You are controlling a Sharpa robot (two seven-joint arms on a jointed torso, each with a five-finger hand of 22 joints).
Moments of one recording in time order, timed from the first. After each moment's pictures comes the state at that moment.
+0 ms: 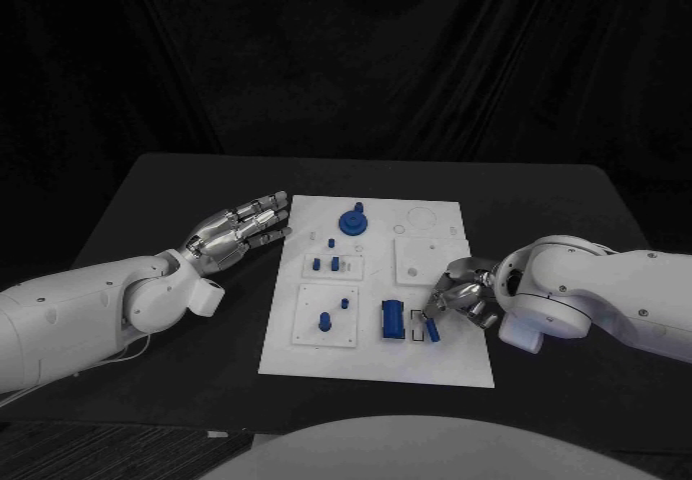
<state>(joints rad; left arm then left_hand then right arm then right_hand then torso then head) 1.11 -0.90 -0.21 1.30 -0.10 0.29 0.59 1.43 0.25 -0.20 0.16 0.52 0.28 0.02 0.04 0.04 0.07 0.12 0.10 0.02 0.04 0.16 0.05 0.01 0.17 0.05 0.28 0.02 0.09 1.22 -0.97 -0.21 1.80 -0.75 -0.07 -0.59 1.07 0.02 0.24 -0.12 0.72 1.00 0.06 0.34 0.47 1.47 -0.02 1.57 1.31 1.47 -0.09 1.51 1.31 0.05 1.47 0.02 1.30 1.31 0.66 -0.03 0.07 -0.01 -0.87</state>
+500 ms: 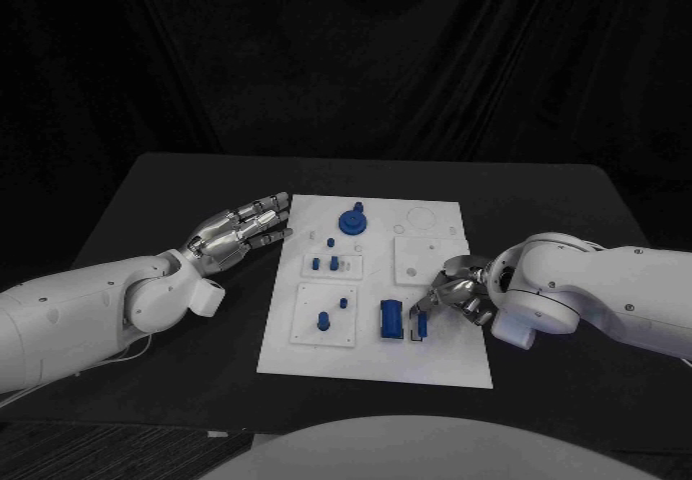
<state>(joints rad) 1.11 -0.89 -0.21 1.29 -0.10 0.29 0.58 1.43 0.25 -0.20 0.16 0.52 0.28 0.02 0.04 0.04 0.06 0.11 0.10 0.02 0.04 0.16 0.05 0.01 0.17 0.05 0.29 0.02 0.09 1.22 -0.94 -0.21 1.77 -0.74 -0.09 -0.61 1.01 0.01 0.25 -0.07 0.56 1.00 0.05 0.33 0.46 1.47 -0.02 1.57 1.31 1.47 -0.09 1.51 1.31 0.05 1.47 0.02 1.29 1.31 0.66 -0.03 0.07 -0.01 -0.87</state>
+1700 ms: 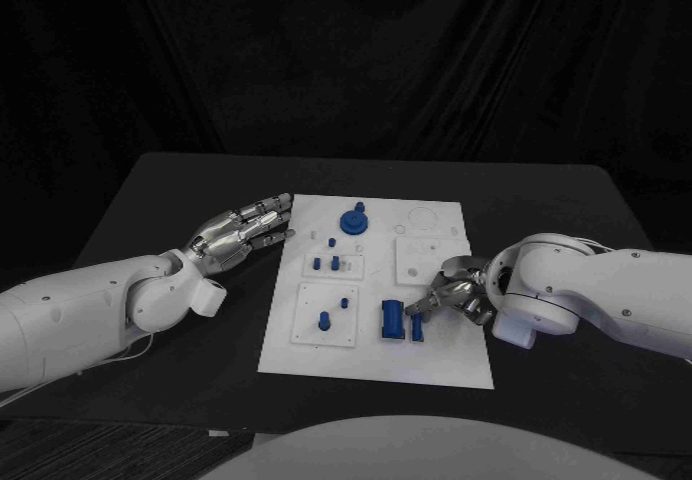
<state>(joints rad) 1.10 -0.89 -0.21 1.29 -0.10 0.30 0.58 1.43 0.25 -0.20 0.16 0.52 0.28 0.03 0.04 0.04 0.06 0.11 0.10 0.02 0.04 0.16 0.05 0.01 0.17 0.05 0.29 0.02 0.09 1.22 -0.93 -0.21 1.77 -0.81 -0.05 -0.62 0.98 -0.04 0.14 0.01 0.14 0.97 0.07 0.31 0.45 1.47 -0.02 1.57 1.31 1.47 -0.09 1.50 1.31 0.05 1.47 0.02 1.26 1.31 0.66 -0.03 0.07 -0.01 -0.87</state>
